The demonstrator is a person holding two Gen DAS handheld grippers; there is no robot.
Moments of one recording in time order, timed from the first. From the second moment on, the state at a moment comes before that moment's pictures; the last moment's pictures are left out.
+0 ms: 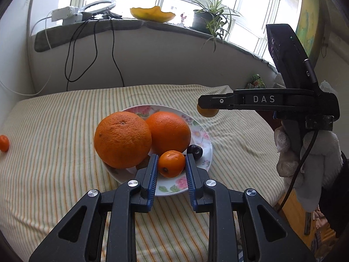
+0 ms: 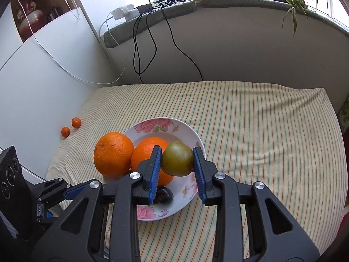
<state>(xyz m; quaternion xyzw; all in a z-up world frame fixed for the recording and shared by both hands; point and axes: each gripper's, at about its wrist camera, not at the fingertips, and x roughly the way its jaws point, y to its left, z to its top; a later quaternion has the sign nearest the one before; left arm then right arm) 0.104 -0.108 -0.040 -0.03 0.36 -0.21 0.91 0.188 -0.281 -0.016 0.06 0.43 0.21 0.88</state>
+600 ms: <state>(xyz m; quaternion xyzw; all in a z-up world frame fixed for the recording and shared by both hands) 0.113 -0.124 -0.052 -0.01 0.37 -0.20 0.91 0.193 -0.281 -0.037 0.06 0.45 0.21 0.87</state>
